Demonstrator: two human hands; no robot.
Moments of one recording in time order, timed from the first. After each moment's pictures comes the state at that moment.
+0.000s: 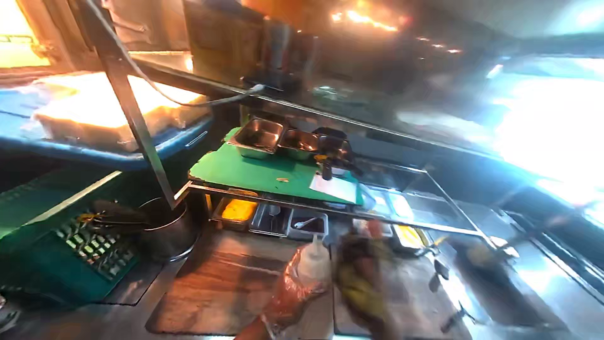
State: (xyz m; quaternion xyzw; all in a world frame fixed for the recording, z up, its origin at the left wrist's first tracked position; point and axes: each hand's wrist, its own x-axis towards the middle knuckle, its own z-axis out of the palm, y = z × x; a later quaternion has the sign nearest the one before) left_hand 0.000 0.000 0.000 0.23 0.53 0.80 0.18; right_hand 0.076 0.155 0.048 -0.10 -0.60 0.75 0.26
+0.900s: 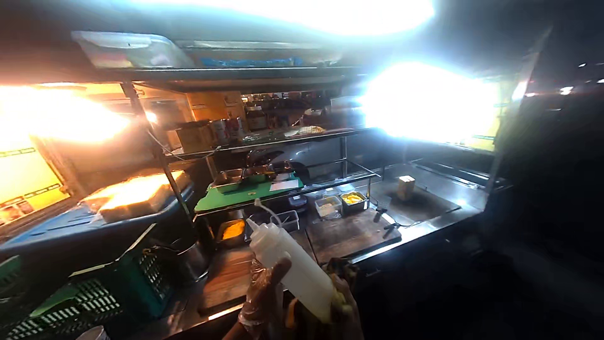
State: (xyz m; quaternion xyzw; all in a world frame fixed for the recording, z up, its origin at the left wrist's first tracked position) left_hand 0.277 -0.157 0.133 0.26 0.43 0.85 0.16; right_hand 0.408 -0.084 0.068 -0.15 -0.29 0.88 0.36
